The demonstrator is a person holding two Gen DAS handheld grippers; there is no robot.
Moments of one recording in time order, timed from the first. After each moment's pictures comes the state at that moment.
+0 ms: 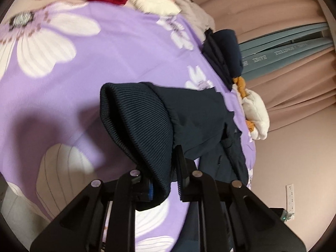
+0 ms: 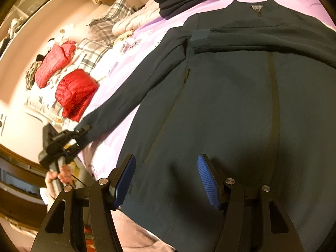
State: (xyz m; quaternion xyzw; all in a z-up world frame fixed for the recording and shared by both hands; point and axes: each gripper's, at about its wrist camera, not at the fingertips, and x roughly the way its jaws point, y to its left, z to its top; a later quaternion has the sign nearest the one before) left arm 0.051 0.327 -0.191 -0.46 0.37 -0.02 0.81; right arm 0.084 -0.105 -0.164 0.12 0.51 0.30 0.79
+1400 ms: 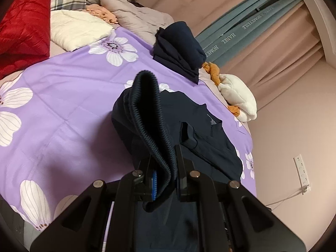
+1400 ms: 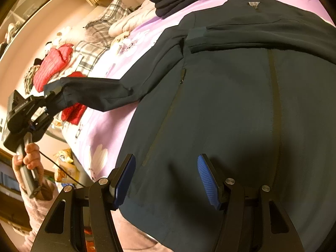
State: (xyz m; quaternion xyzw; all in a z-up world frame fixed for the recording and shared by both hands) left arm 0.110 0.241 -0.082 -0.34 0.36 -0.07 0.86; right arm 0.088 -0.104 -0.167 0.14 0.52 0.30 0.79
